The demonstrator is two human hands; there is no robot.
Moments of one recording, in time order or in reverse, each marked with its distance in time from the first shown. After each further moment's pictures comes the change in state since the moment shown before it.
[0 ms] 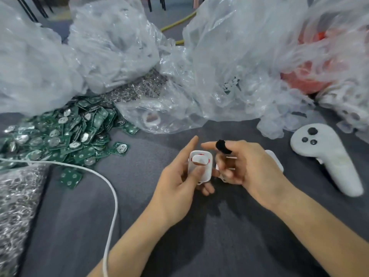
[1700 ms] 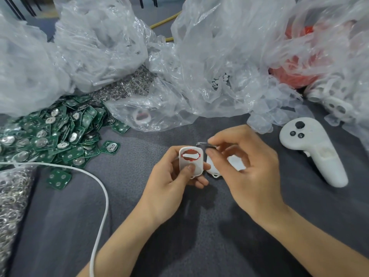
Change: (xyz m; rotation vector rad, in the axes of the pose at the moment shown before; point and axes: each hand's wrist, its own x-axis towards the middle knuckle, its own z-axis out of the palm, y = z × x) left_hand -0.001 0.003 0.001 -0.017 -0.049 0.002; right_hand -0.021 0.010 0.009 -0.624 0.371 -0.958
